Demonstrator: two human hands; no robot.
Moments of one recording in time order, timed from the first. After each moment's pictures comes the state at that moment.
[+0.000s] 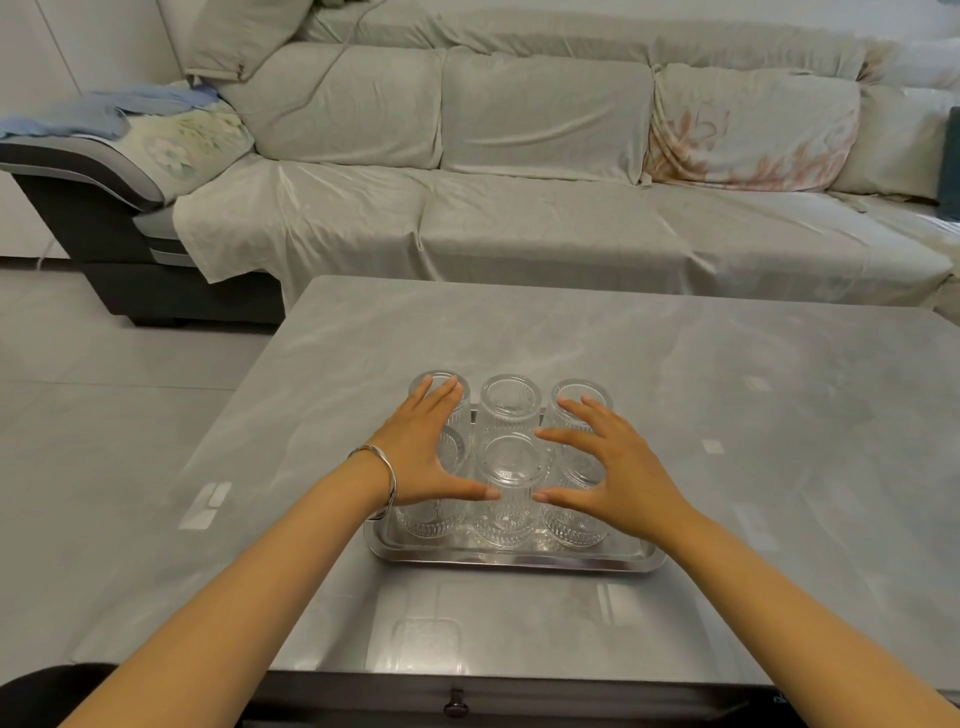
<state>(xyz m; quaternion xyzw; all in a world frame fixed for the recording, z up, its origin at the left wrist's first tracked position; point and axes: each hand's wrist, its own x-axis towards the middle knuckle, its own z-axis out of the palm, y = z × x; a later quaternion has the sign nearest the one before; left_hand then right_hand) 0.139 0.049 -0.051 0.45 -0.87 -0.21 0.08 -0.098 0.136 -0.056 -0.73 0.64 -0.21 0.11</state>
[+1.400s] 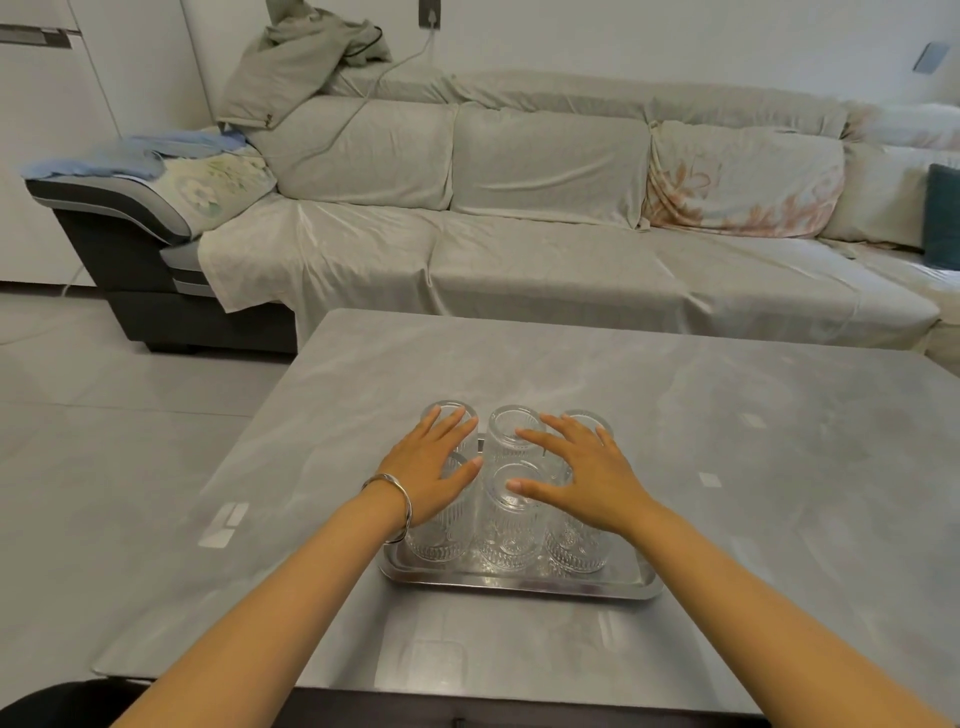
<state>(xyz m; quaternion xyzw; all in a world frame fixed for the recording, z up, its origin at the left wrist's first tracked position) 0.138 0.049 -0.053 0.47 -0.86 -0.17 0.12 -0.076 0.107 -0.045 -0.72 0.66 -0.16 0.14</state>
